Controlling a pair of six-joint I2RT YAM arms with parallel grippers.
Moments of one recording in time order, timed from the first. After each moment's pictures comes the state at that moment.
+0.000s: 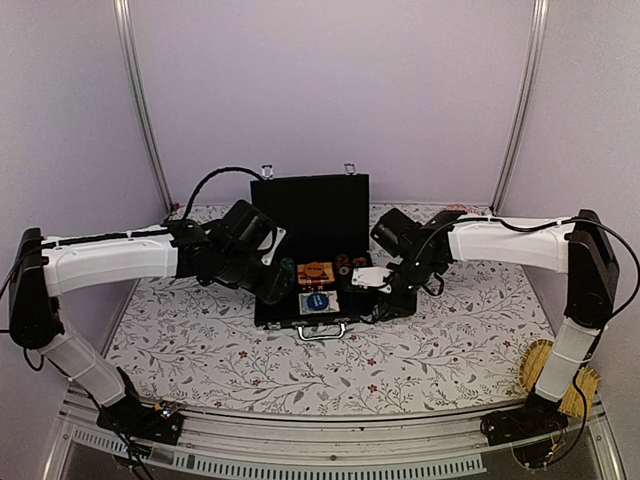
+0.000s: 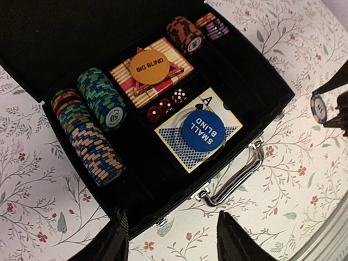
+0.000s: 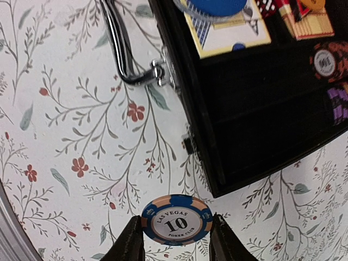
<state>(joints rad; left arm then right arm) -0.86 1.55 1.16 -0.54 -0.15 -0.27 0.81 1.79 1.32 -0.82 -0.08 -0.59</state>
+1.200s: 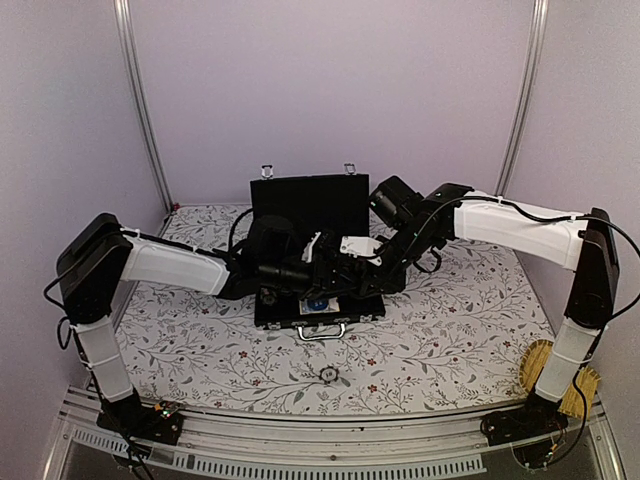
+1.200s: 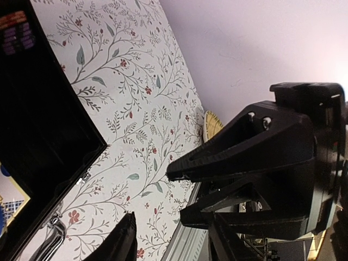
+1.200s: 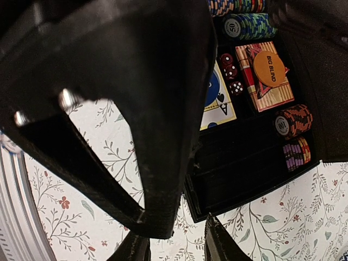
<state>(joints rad) -0.82 1.84 1.06 0.37 0.60 -0.90 0.82 1.79 1.54 -0.87 -0.20 -0.57</state>
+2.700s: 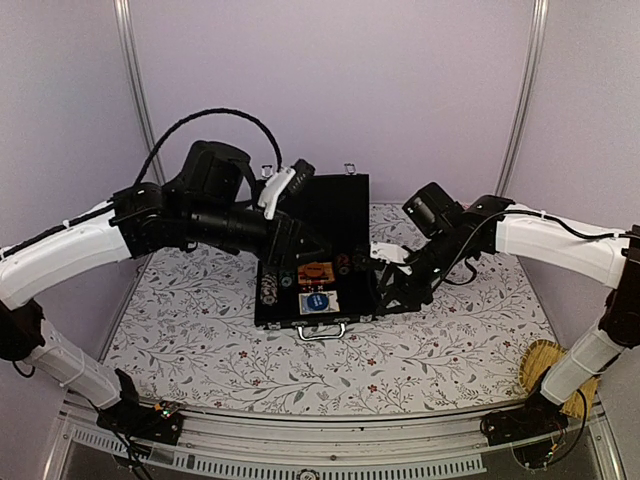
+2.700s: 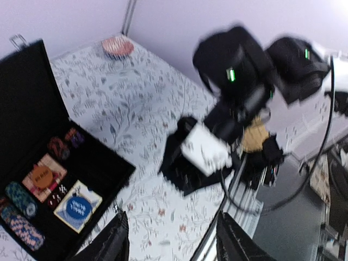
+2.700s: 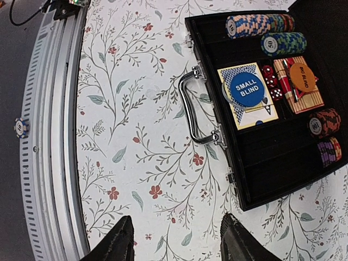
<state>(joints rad) -0.94 1.40 1.42 -0.45 0.22 -0.32 0.79 1.58 1.31 -0.82 -0.41 -0.57</state>
